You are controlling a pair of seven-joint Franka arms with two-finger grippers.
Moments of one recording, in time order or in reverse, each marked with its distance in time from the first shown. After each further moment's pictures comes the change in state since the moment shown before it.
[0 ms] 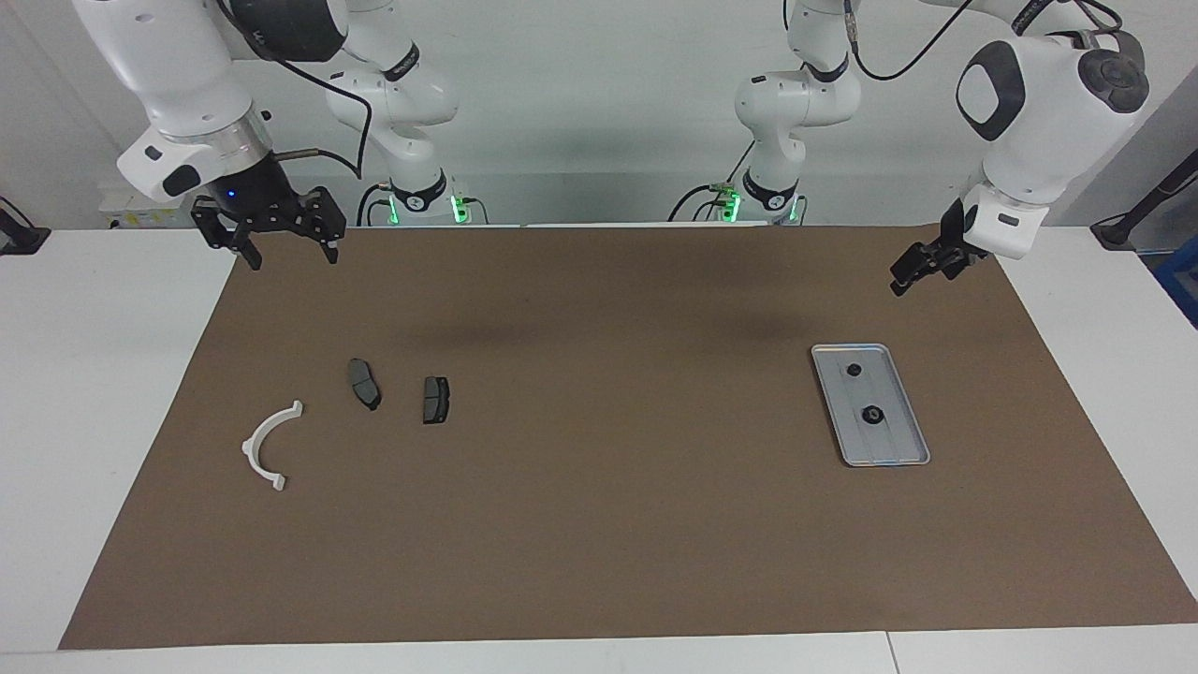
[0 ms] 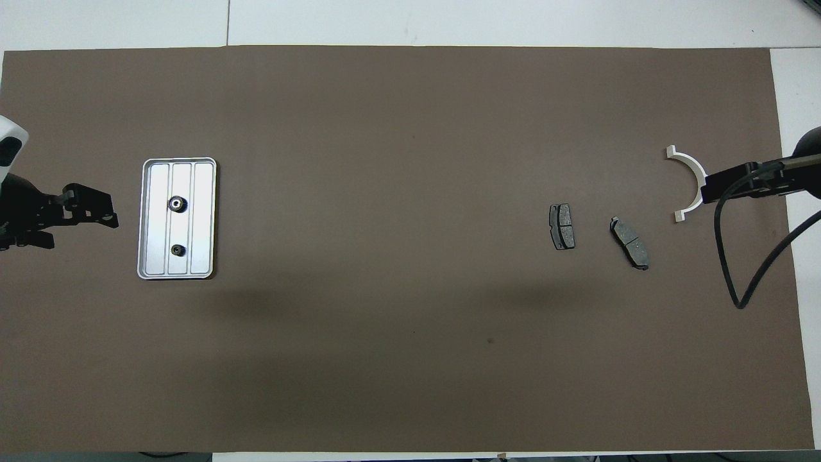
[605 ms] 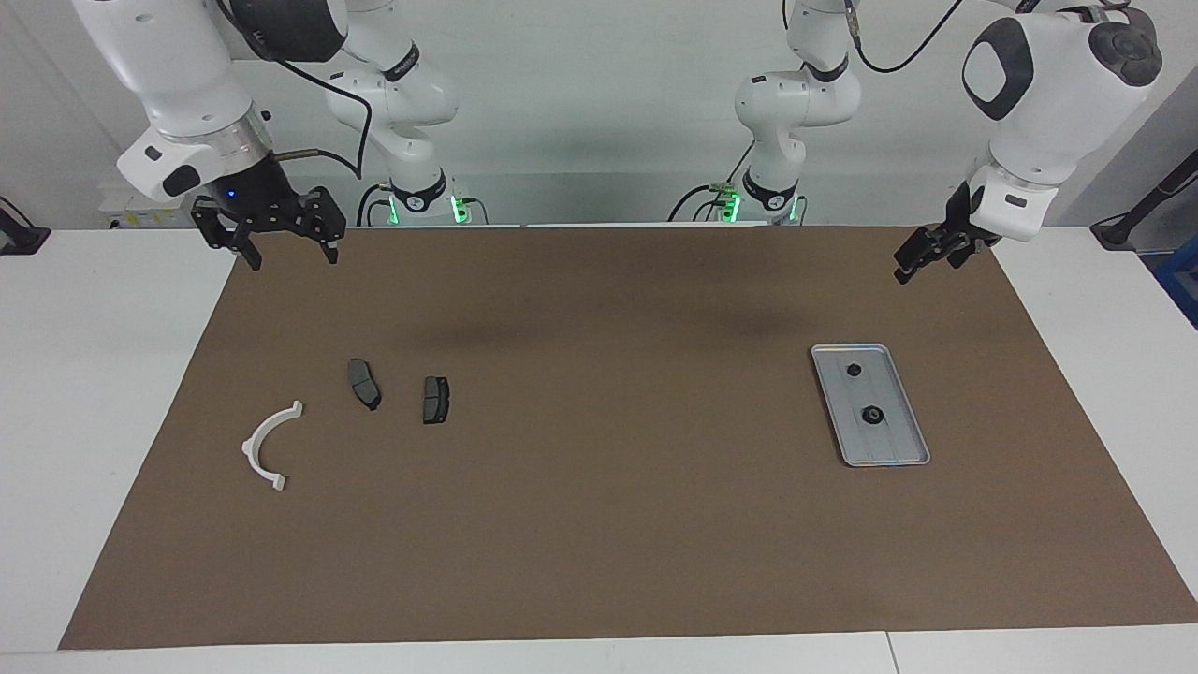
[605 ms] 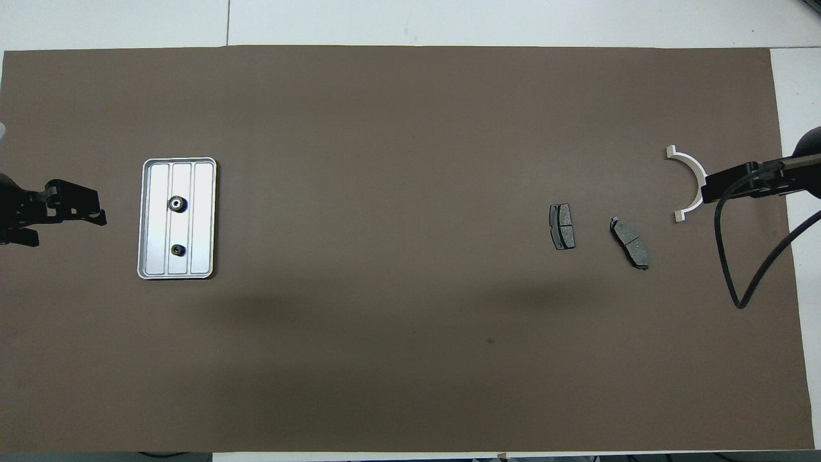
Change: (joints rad) left arm -0.007 -0.012 0.000 0.061 0.000 -0.047 0.007; right arm 0.000 0.000 0.000 0.000 0.000 0.000 0.000
